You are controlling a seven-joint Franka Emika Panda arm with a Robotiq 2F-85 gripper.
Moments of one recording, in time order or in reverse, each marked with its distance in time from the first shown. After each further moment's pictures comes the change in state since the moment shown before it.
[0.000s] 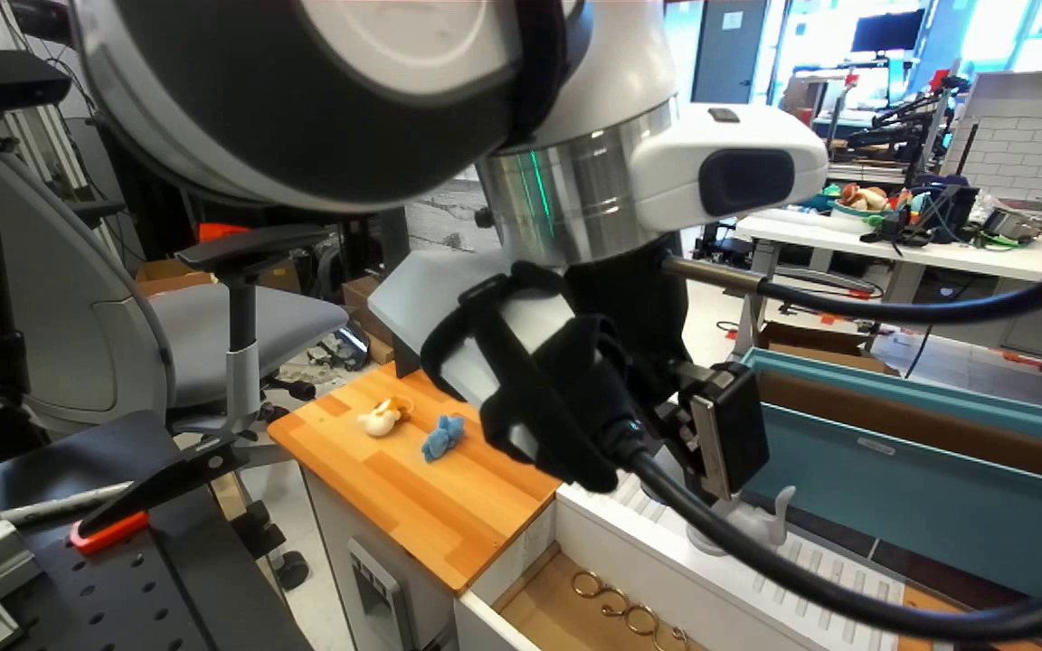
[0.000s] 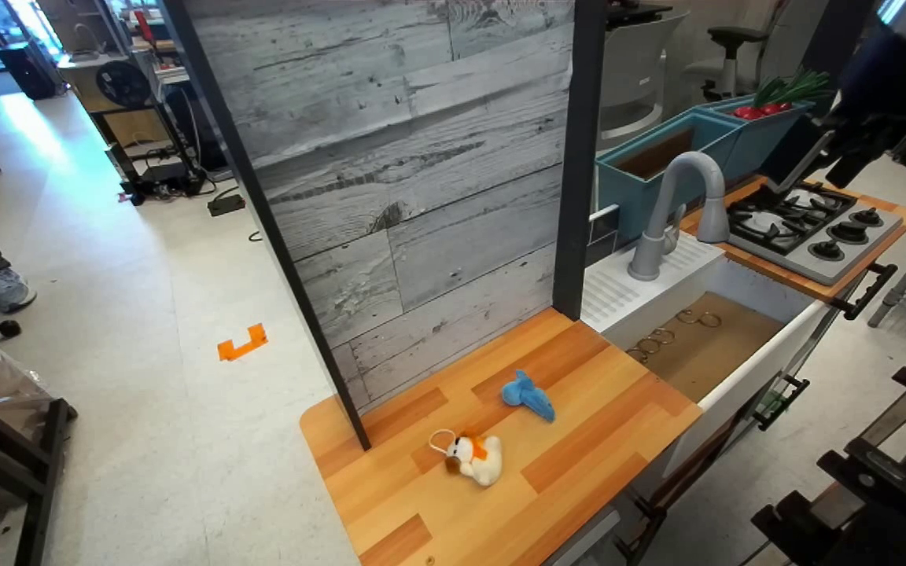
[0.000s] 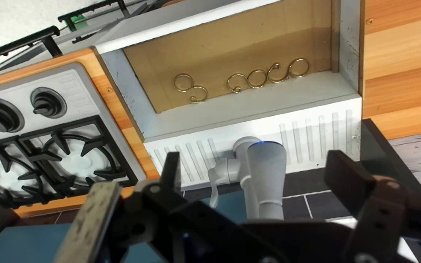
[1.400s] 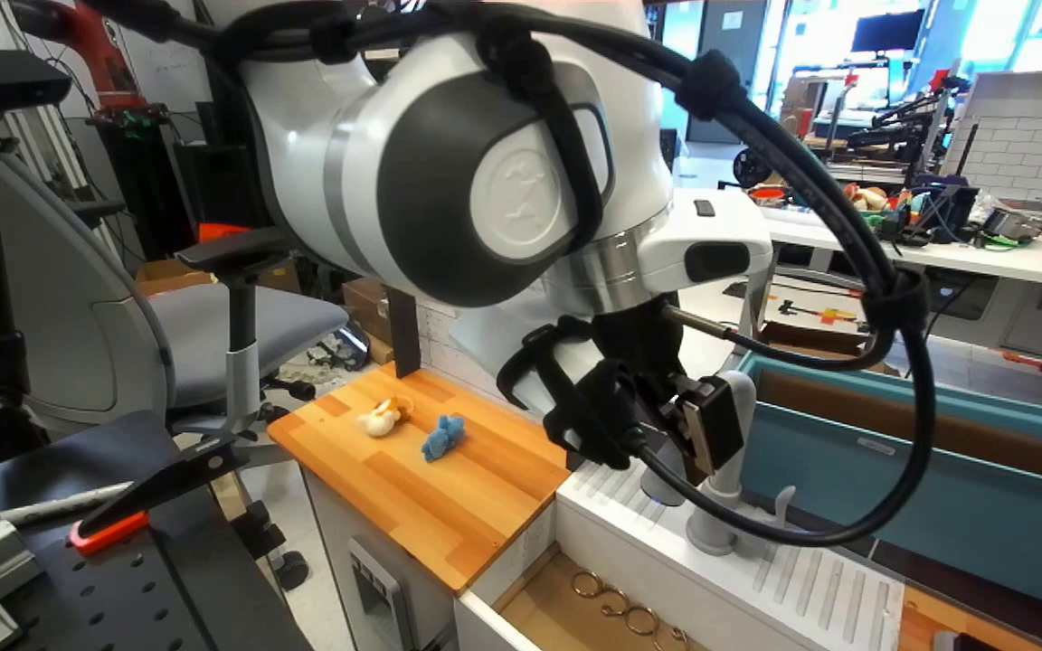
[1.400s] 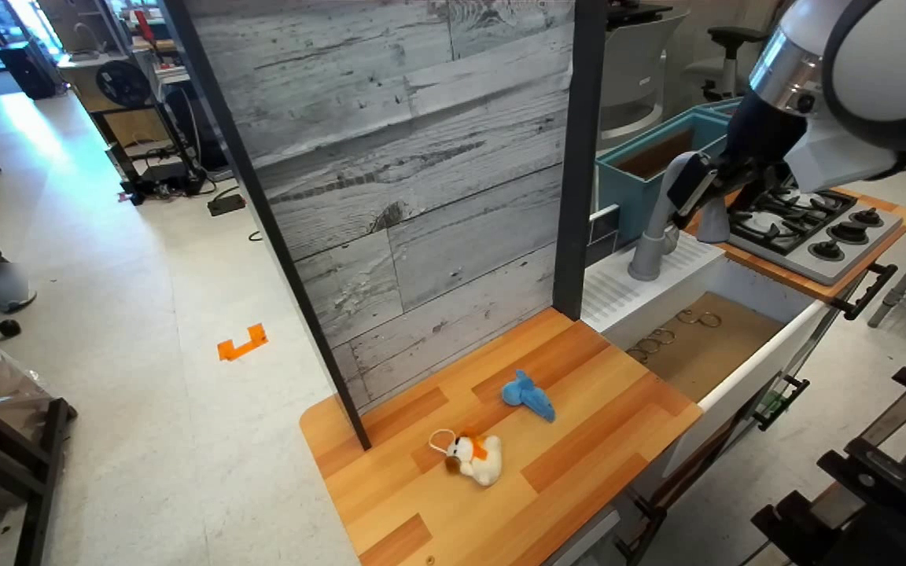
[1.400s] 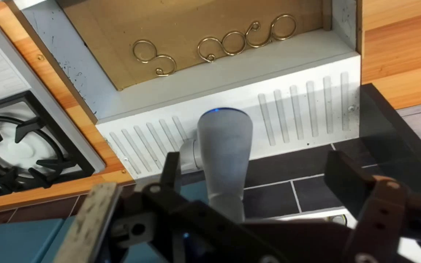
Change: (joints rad) arm 0.052 0.244 0.030 0.246 0.111 0.036 0.027
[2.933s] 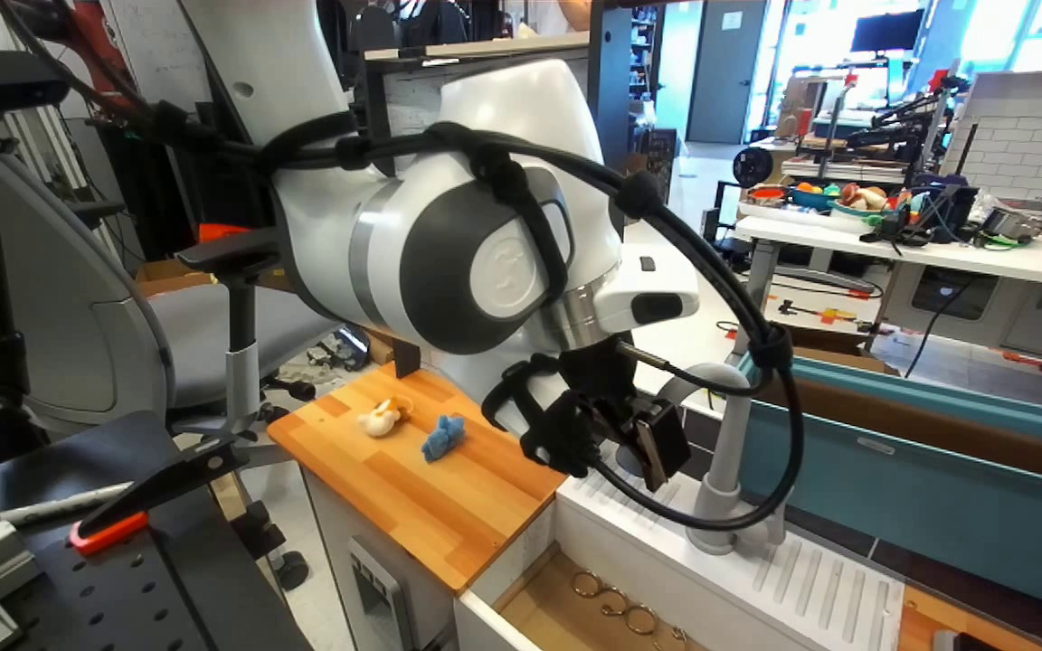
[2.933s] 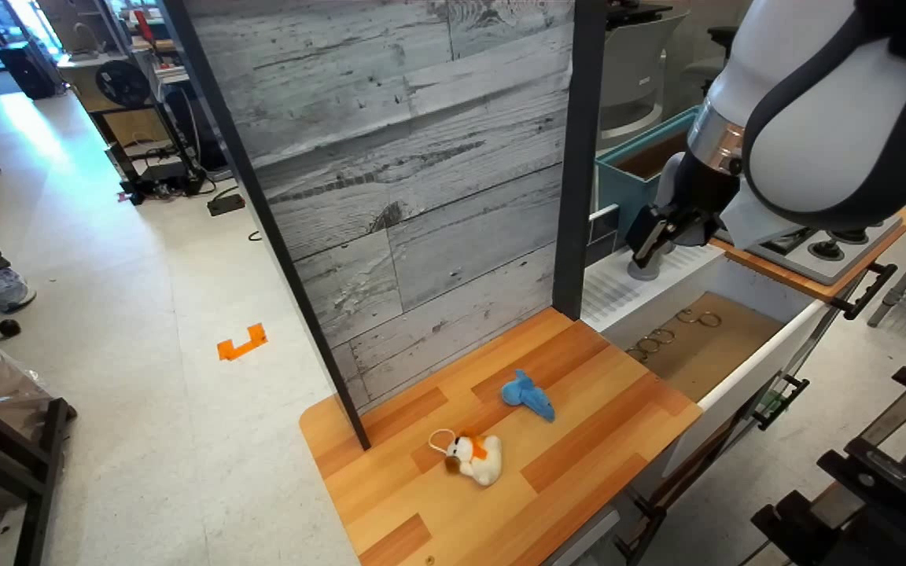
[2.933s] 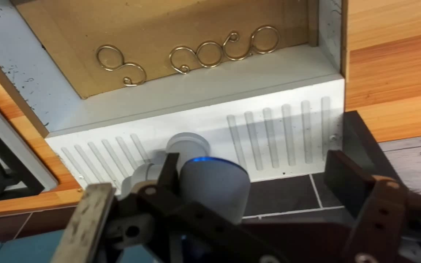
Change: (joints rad) arm 0.110 0.156 -0.029 0.122 0.019 -0.003 0.041
